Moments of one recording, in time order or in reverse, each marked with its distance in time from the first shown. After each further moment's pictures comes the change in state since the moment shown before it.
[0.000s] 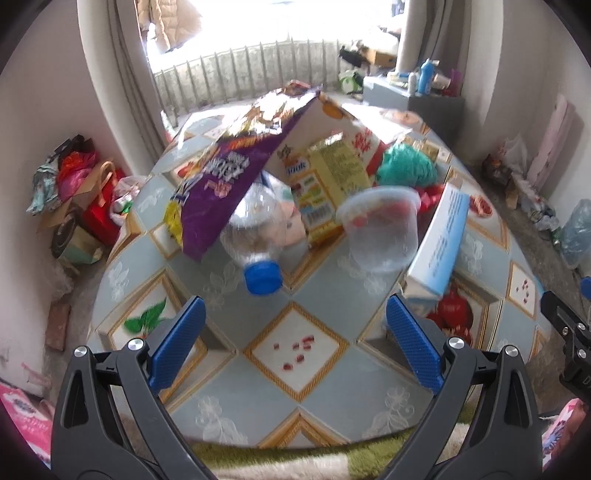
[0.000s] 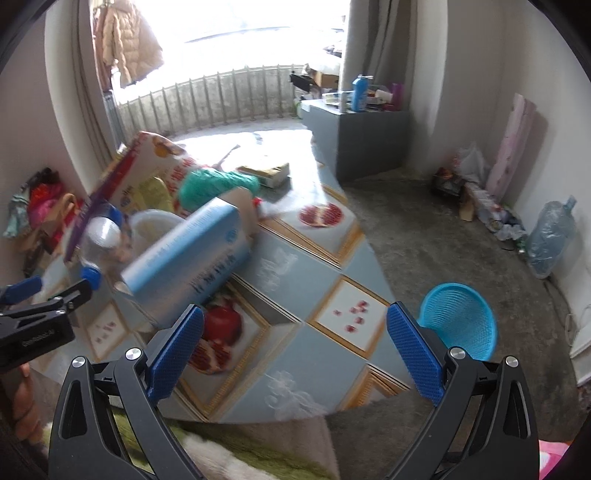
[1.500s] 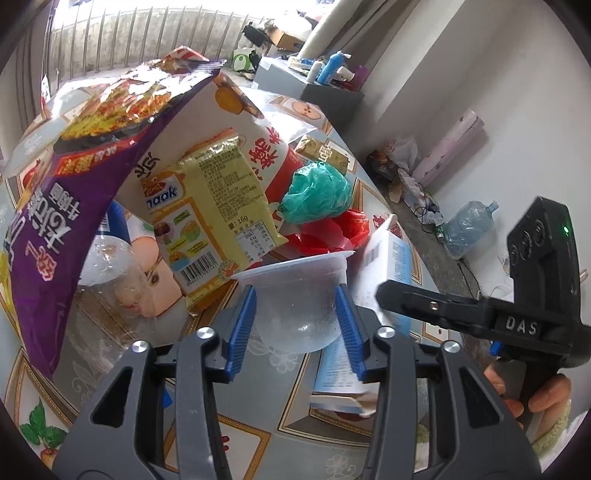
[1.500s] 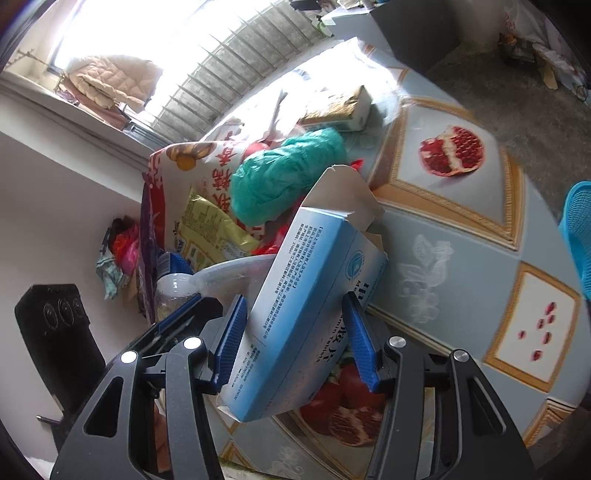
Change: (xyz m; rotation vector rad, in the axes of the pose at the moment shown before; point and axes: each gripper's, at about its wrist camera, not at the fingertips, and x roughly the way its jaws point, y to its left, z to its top) left arm 0.097 -0.017 0.059 -0.013 0.136 -0.557; right arm 0.116 0.012 0.049 0.382 0.318 0.464
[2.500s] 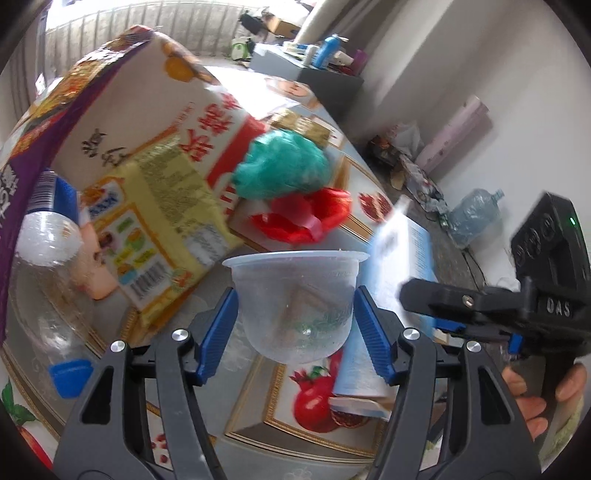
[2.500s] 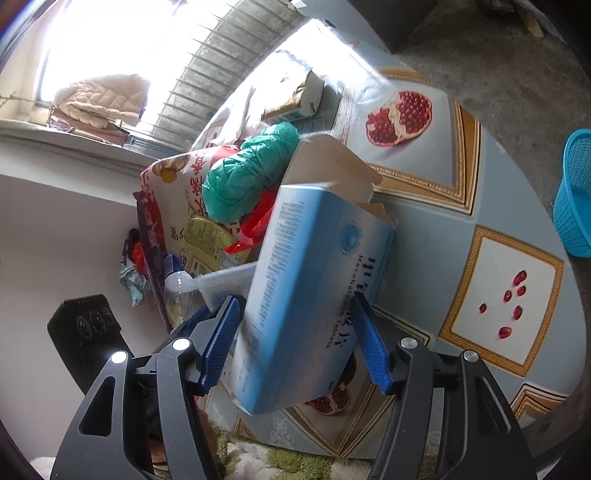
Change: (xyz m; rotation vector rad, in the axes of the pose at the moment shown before) left arm 0.030 -0.040 -0.015 0.026 0.037 0.018; right arm -0.011 -0.048 0.003 0.147 0.088 0.106
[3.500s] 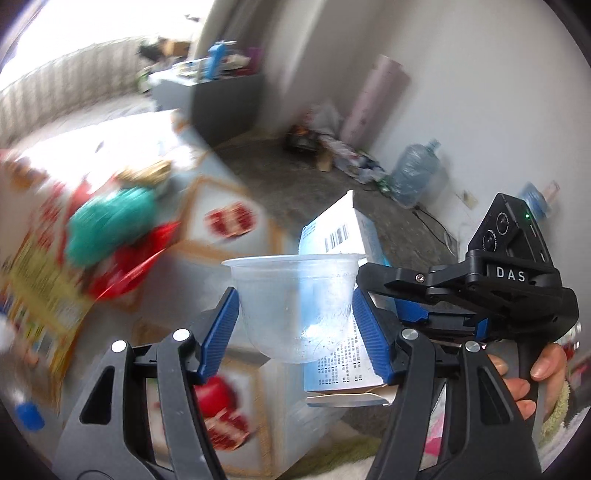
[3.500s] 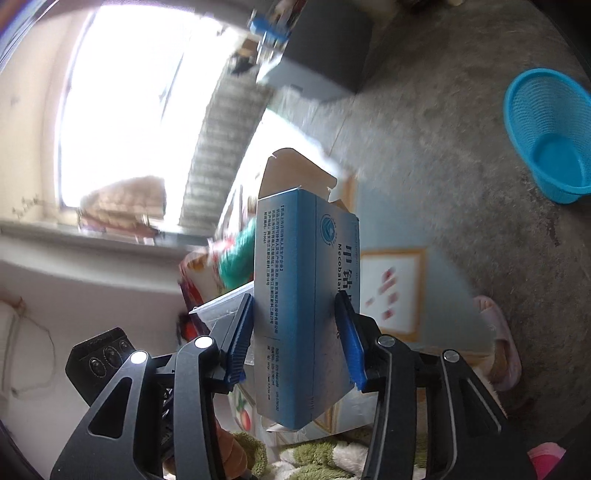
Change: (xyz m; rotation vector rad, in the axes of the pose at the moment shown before) left arm 0.003 -0.139 0.002 0.326 0.004 -0.162; right arm -0.108 -0.094 -0.026 0.274 -0.286 0.199
